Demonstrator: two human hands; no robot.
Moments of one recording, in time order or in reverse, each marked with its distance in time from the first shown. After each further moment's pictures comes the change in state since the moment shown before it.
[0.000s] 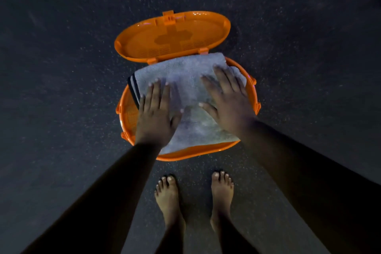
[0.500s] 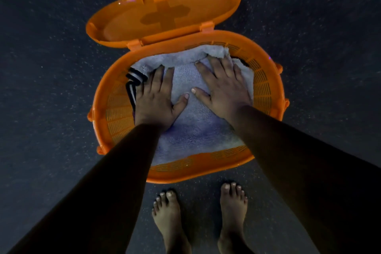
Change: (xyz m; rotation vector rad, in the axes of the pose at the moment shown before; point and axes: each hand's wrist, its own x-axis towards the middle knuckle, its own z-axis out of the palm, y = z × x) left_hand 0.075 -0.040 0.115 0.135 -0.005 -0.007; right_hand 0.064 0.032 0.121 -0.055 -0.061 0.091
